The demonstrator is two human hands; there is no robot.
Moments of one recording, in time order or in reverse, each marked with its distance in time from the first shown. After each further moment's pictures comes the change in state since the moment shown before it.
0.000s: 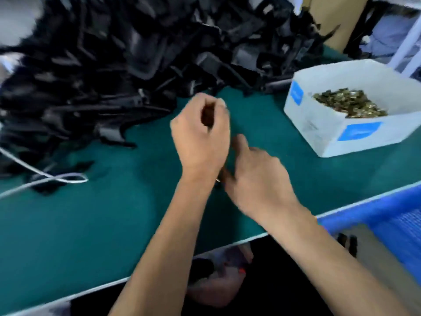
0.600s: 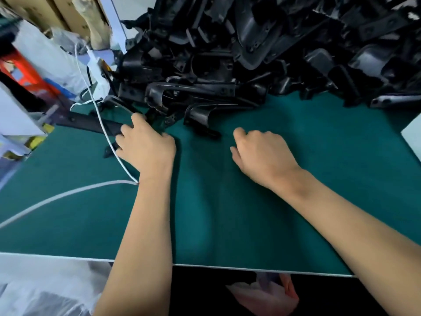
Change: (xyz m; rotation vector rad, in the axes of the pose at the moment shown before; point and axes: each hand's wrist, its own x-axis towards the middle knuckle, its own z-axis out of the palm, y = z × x) left_hand 0.051 -0.129 -0.197 0.992 0.309 -0.600; right_hand 0.086 -0.096 0.088 -0.272 -0.071 -0.581
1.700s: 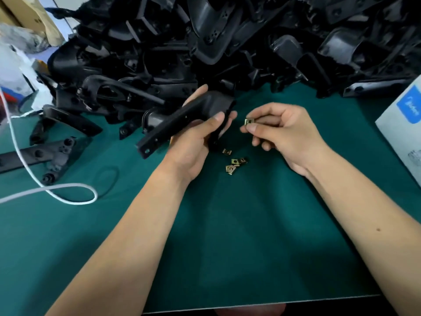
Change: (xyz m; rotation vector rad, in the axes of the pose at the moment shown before) left_hand -0.056 0.092 0.054 -1.583 -1.108 -0.104; right_hand -0.005 0.101 0.002 1.517 0.065 0.546
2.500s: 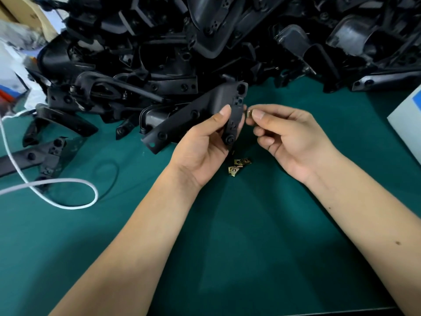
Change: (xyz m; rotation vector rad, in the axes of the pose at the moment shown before) left_hand 0.000 -0.004 0.008 -0.217 -0.034 -0.259; right_hand -0.005 -0.001 0.010 0.437 0.001 0.136
